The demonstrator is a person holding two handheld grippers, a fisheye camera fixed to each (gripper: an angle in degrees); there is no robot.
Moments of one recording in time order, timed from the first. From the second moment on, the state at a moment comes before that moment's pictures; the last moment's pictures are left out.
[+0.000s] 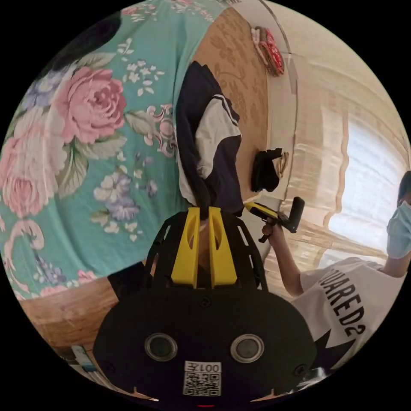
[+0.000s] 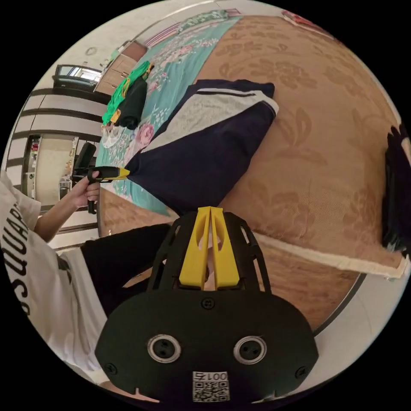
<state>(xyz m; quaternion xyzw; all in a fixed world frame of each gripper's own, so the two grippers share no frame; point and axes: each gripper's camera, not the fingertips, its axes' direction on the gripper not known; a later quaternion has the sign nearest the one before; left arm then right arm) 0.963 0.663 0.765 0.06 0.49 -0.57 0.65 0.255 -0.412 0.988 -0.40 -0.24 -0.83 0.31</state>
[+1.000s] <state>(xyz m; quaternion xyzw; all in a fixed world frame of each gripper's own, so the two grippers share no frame) 0.740 0.415 0.838 0.03 0.32 -0.48 0.82 0.020 -0.402 1.014 -0.39 -0.31 -0.76 0.41</state>
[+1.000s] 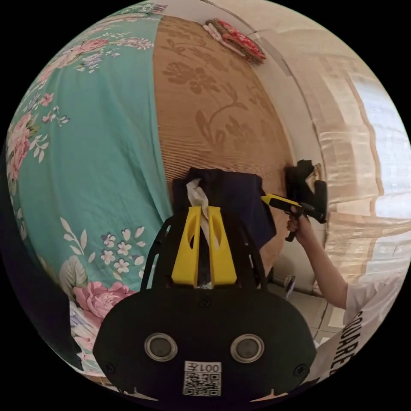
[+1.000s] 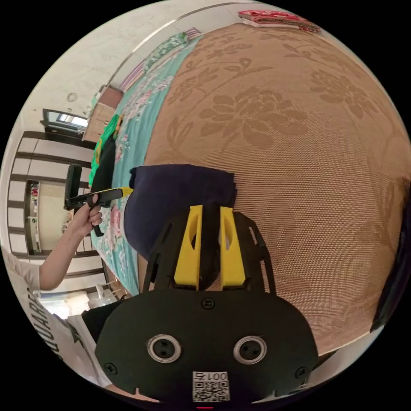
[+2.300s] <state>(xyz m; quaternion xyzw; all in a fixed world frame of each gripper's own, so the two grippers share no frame) 0.806 0.238 0.913 0.20 0.59 -0.50 0.61 0.063 -0.735 0.986 -0.58 -0.42 -0.56 0.41</state>
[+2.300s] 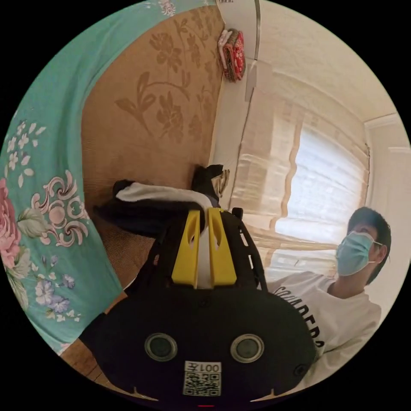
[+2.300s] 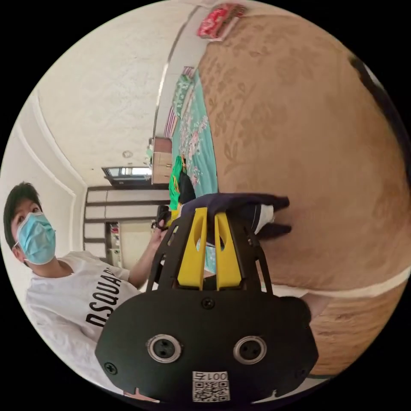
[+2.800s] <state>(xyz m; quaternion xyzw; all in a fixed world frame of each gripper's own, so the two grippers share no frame) 0.902 -0.151 0.913 0.37 0.55 -0.35 0.66 -0.123 -1.025 0.913 -0.38 -0.56 -0.66 0.32</state>
